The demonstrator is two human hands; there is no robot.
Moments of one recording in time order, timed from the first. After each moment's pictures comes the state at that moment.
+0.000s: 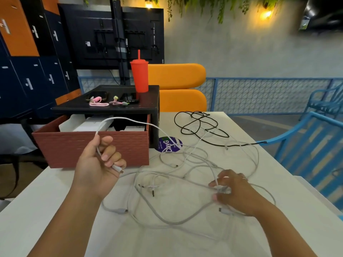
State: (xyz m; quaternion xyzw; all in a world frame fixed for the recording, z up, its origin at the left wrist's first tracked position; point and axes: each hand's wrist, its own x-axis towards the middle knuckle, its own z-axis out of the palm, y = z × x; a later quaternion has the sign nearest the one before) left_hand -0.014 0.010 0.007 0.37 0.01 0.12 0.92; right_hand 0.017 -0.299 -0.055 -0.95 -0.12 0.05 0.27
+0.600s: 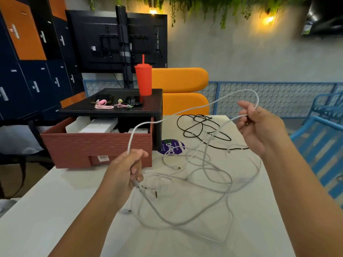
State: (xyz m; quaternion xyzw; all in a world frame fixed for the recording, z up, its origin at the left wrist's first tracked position) left_hand -0.026 -0.023 -0.001 0.60 0.04 0.10 0.79; right_hand 0.050 -0.287 0.080 -0.47 -0.05 -0.09 0.88
